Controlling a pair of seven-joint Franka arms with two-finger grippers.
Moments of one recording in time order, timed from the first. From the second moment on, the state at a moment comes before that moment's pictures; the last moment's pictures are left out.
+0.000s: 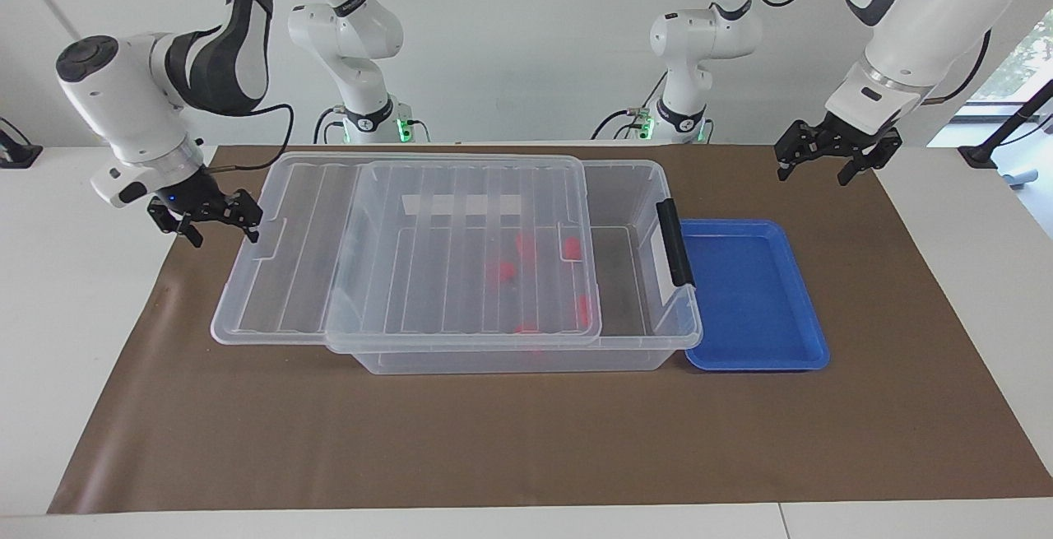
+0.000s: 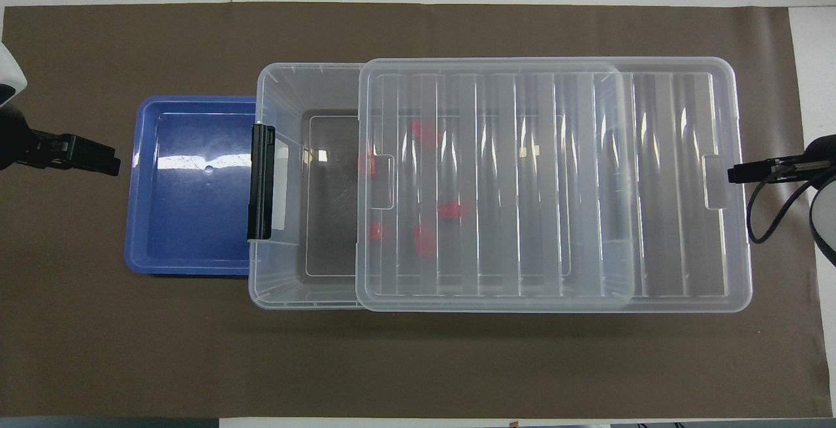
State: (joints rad) left arm -0.05 -0.02 -0.05 -1.63 -0.02 1.59 0.10; right arm -0.16 -0.03 -0.08 -2.03 0.05 2.06 -0.32
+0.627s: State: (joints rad) left arm -0.31 -0.01 -0.06 -1.74 -0.02 1.81 -0.14; right arm -0.21 -0.02 -0.08 -2.03 0.00 2.12 -0.40
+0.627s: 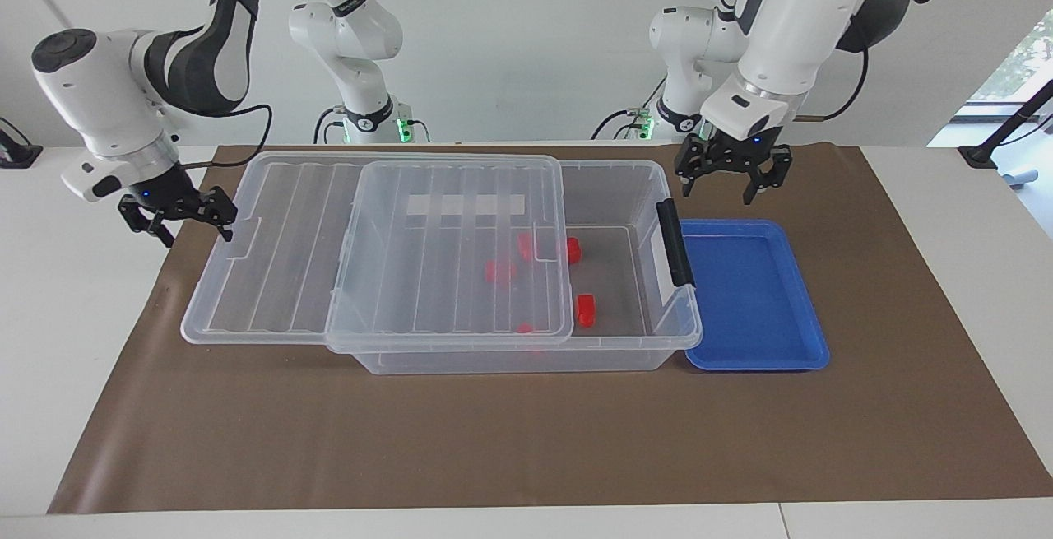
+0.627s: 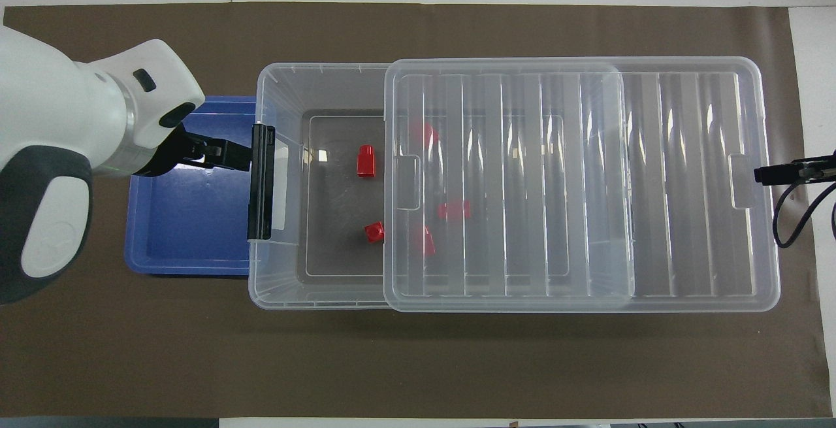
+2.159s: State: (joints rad) left arm -0.51 0.41 -0.06 -1.85 0.05 2.39 -0.46; right arm -0.24 -0.01 -0.10 -2.03 -0.04 2.16 -0.47
